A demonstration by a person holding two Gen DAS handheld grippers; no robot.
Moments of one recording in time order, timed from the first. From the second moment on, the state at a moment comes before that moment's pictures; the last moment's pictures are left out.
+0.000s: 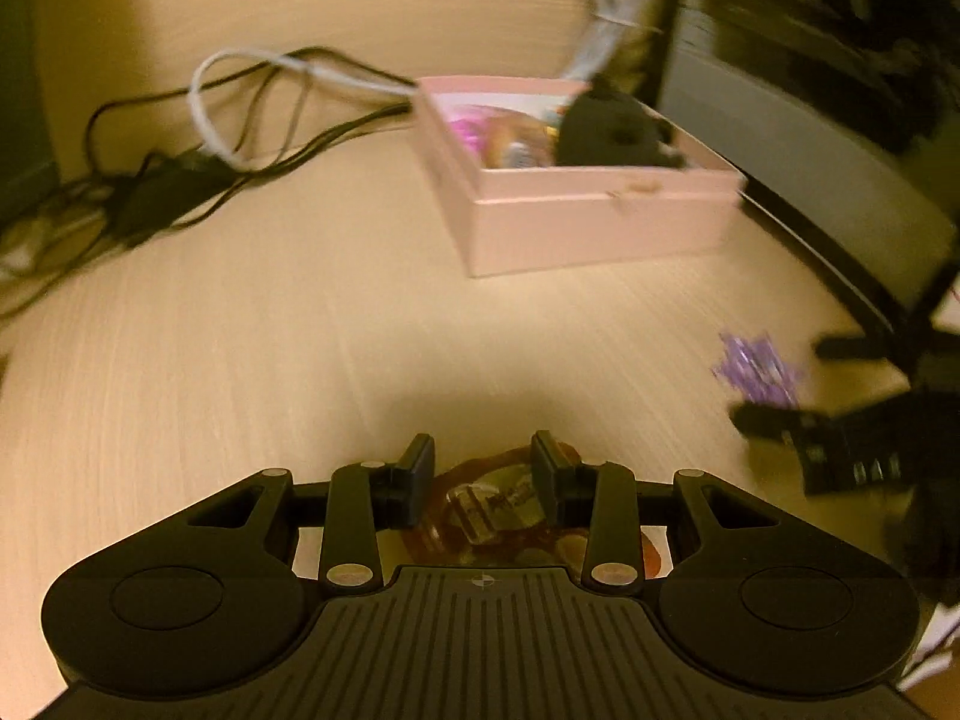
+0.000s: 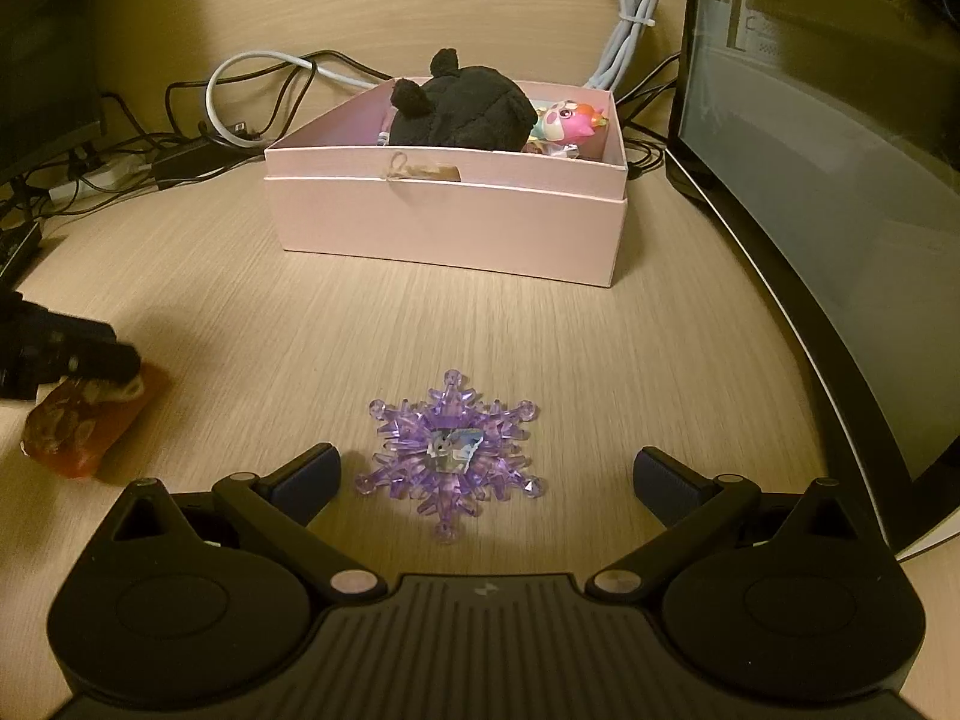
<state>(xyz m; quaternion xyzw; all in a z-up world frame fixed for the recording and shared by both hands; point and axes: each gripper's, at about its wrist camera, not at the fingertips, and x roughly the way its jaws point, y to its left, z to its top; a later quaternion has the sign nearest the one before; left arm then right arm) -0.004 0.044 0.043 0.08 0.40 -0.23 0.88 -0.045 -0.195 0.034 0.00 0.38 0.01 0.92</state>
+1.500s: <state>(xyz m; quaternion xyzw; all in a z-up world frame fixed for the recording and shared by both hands) -0.064 0.119 0.054 0.05 0.47 -0.18 0.86 -0.050 -0.197 0.034 -0.01 0.38 0.03 0.93</state>
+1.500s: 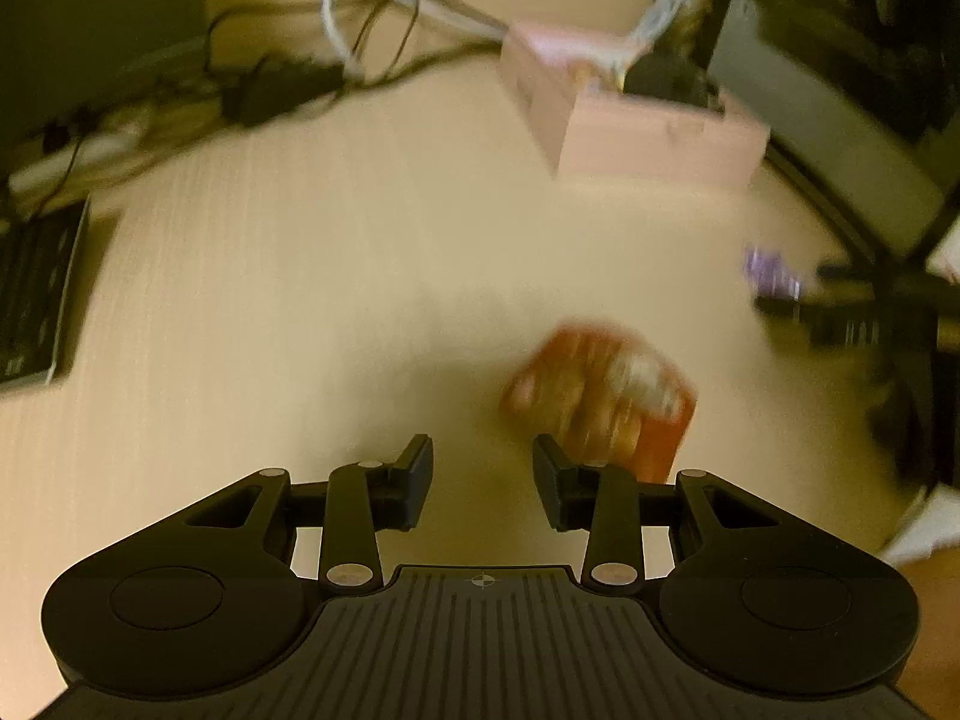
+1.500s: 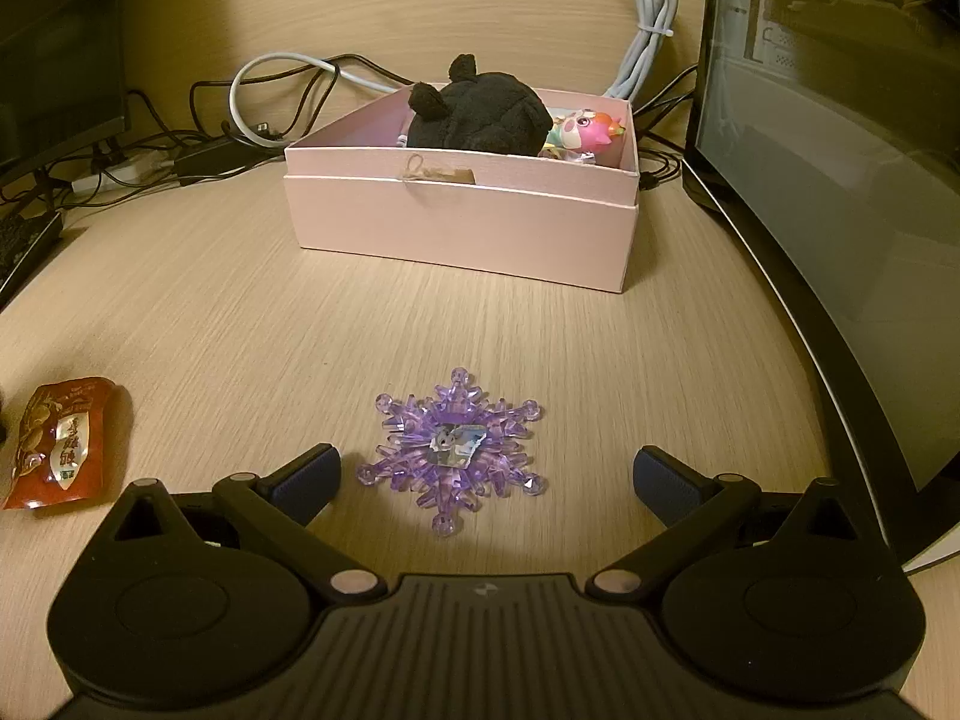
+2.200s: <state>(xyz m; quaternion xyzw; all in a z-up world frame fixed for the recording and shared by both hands) -0.079 0.050 0.046 0.03 0.50 -0.20 0.84 -0.052 -0.197 0.035 -0.01 0.38 0.04 0.93</state>
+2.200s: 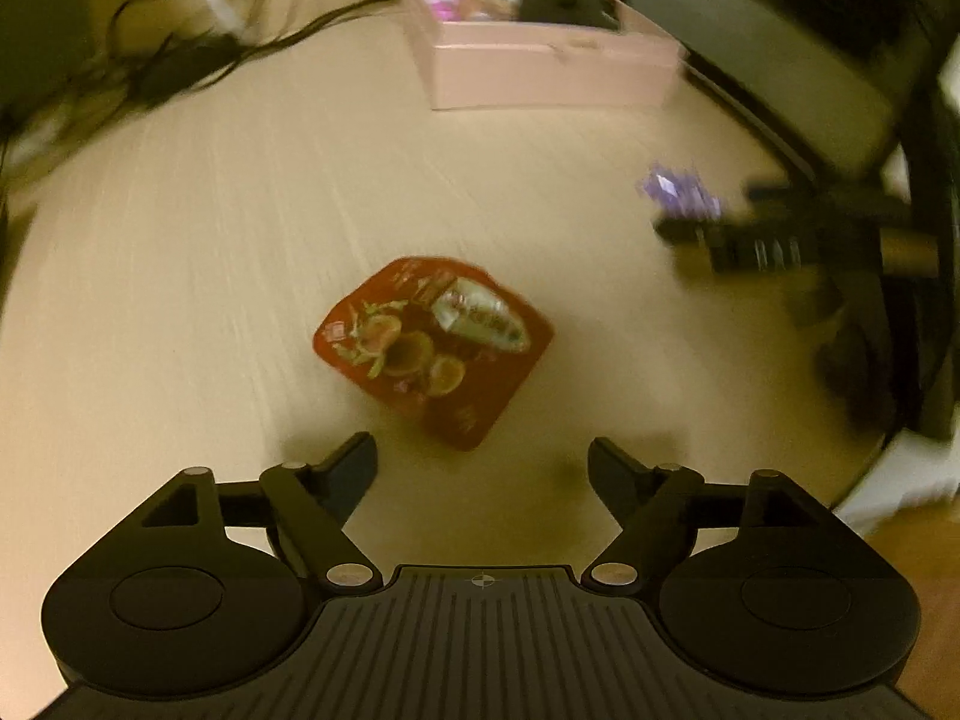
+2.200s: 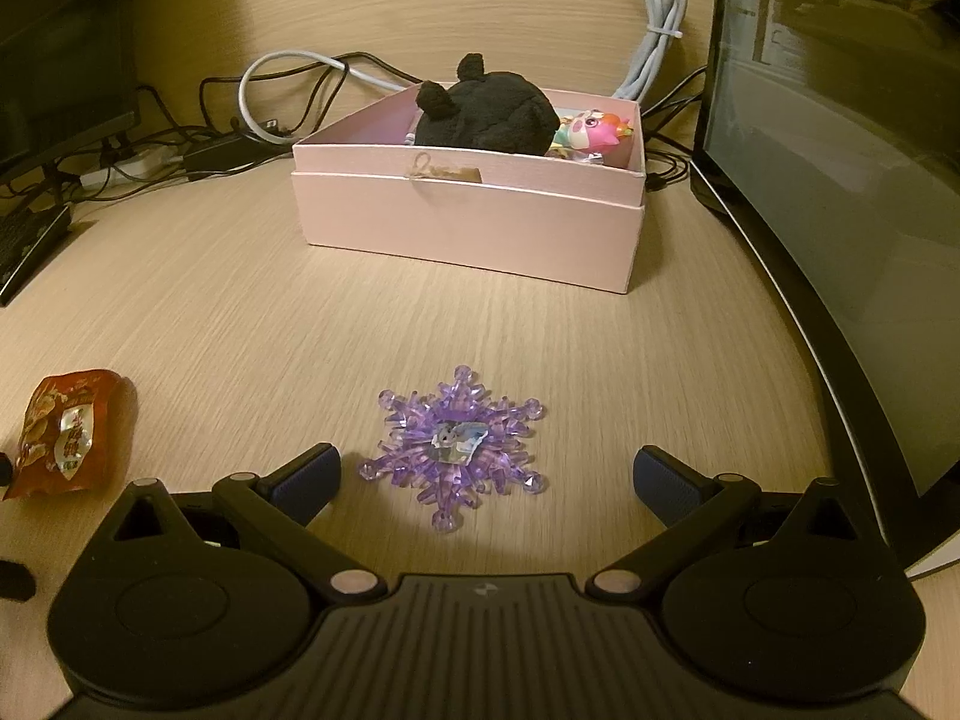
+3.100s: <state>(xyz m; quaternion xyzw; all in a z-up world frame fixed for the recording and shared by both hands) -0.043 0.009 0.038 0.06 0.45 -0.11 0.88 -0.048 -0.205 0.035 -0.04 0.38 0.09 0.92</state>
